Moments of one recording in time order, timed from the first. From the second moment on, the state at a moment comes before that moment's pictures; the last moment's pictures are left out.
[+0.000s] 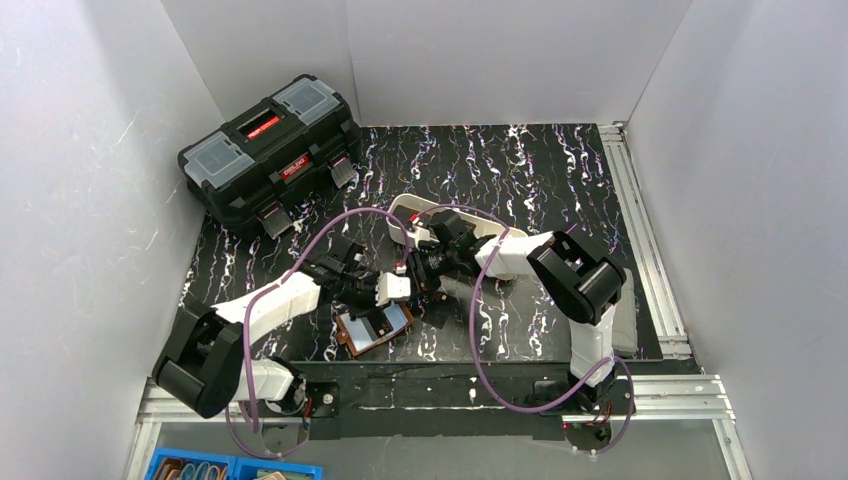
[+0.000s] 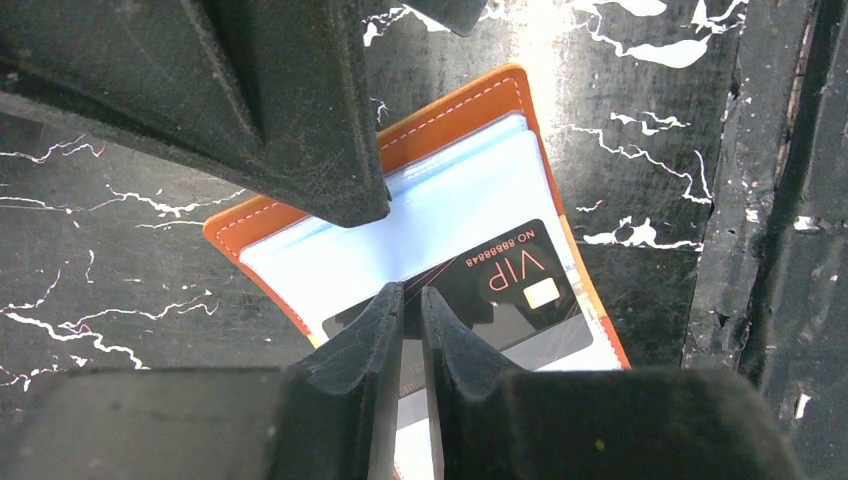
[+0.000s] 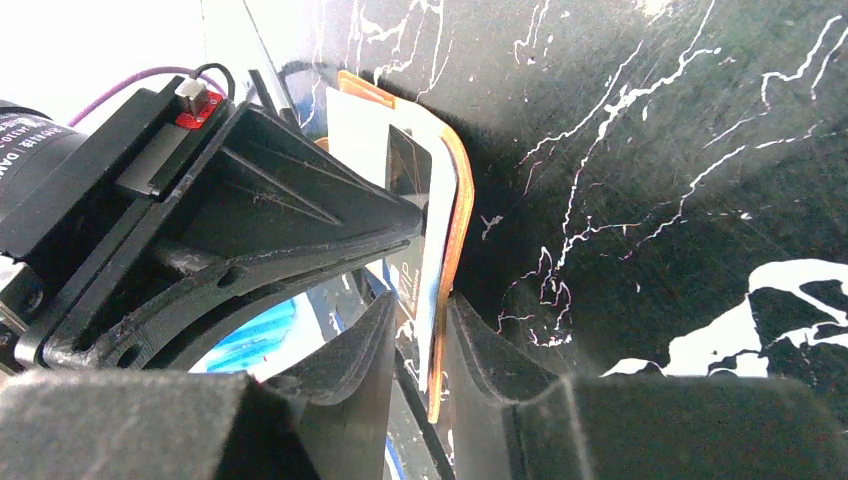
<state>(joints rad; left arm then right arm) -0.53 1.30 0.62 -0.47 0.55 0.90 0.79 1.94 1.03 0.14 -0.81 0.66</state>
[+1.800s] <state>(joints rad) -0.37 1.08 0.96 -0.63 0.56 0.65 0.82 1.72 1.06 -0.02 -0.70 0.56</state>
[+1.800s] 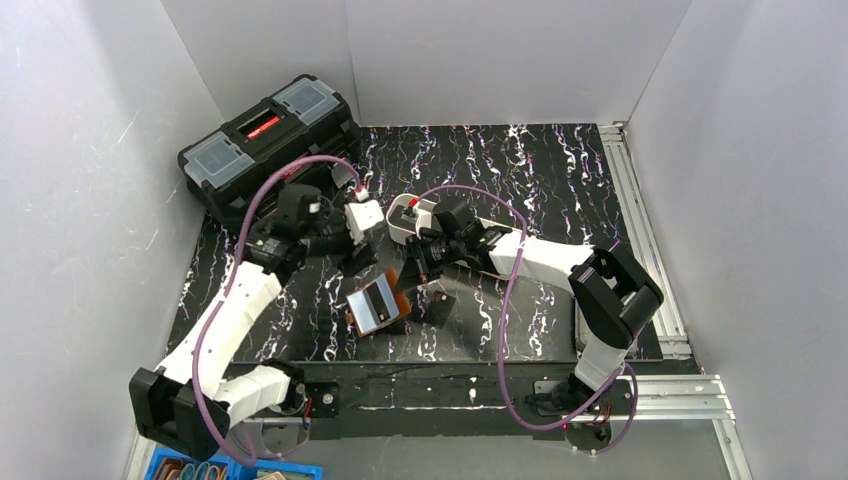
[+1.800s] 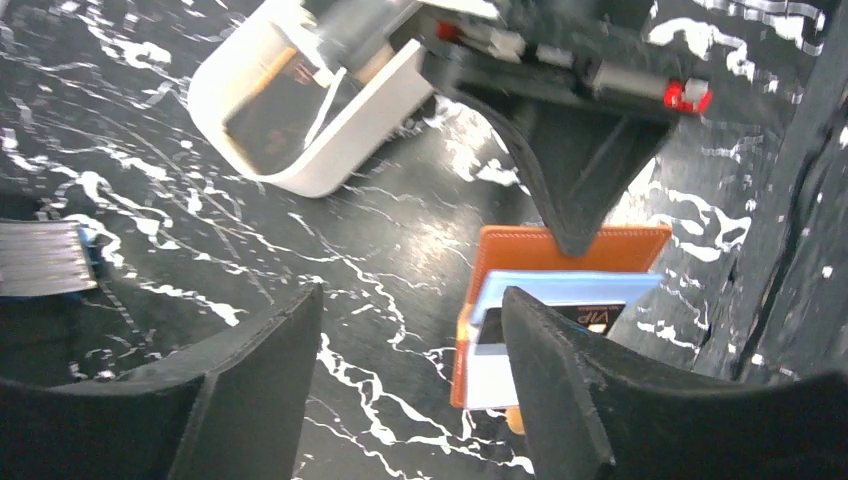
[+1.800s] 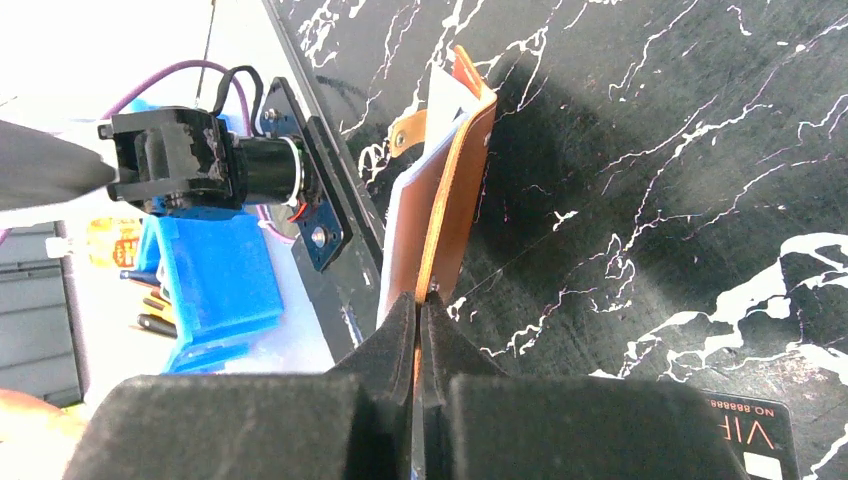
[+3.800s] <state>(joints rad) -0.29 1.34 1.20 -1.34 0.92 1.16 0.91 1.63 1.17 -0.08 -0.83 0.36</state>
